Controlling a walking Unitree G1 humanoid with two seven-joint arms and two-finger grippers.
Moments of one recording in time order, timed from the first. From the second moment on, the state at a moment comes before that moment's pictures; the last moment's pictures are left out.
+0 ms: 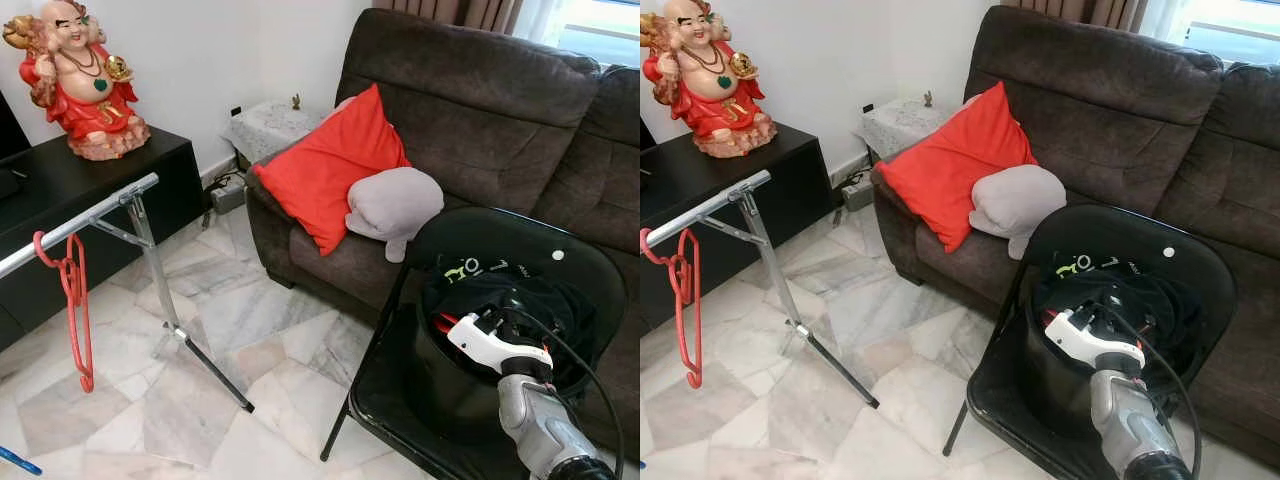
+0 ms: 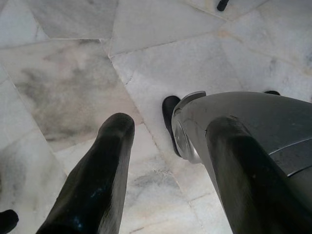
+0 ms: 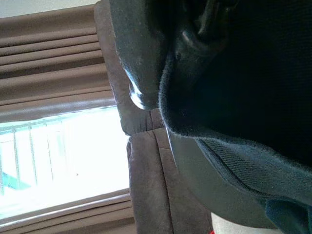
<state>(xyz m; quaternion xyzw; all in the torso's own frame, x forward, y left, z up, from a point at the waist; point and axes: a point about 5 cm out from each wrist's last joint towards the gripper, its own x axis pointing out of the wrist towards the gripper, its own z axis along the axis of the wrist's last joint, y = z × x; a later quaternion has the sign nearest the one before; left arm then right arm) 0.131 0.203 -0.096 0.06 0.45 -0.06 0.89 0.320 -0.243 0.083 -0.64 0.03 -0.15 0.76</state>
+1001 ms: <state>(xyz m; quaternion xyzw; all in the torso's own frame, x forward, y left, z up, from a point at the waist) 0.130 0.204 -0.096 0.06 0.45 -0.06 0.89 0.308 -0.252 0.069 -0.57 0.09 -0.18 0.80</state>
